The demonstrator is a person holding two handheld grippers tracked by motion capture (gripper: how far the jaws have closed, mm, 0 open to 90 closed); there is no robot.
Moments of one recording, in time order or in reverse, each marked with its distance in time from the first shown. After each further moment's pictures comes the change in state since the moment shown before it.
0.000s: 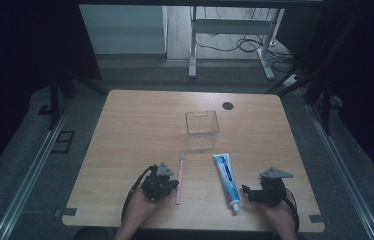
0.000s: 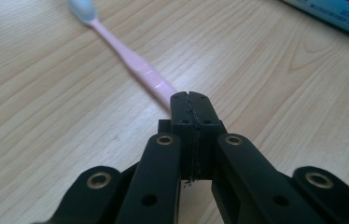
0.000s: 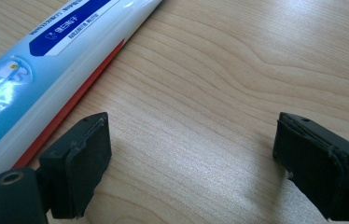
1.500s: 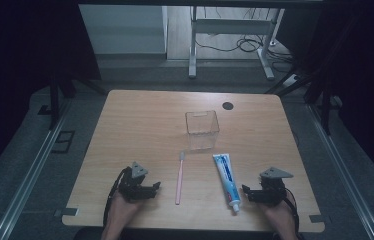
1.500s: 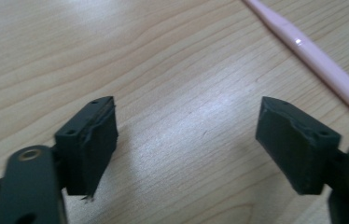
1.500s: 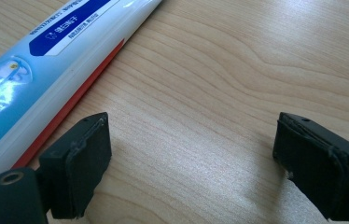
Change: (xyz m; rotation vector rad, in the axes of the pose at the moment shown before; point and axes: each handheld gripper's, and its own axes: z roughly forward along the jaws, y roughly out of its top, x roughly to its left) left arm 0.042 -0.046 -0.026 -0.073 0.241 -0.121; right arm 0.000 0.000 0.000 -0.002 0.000 -0.003
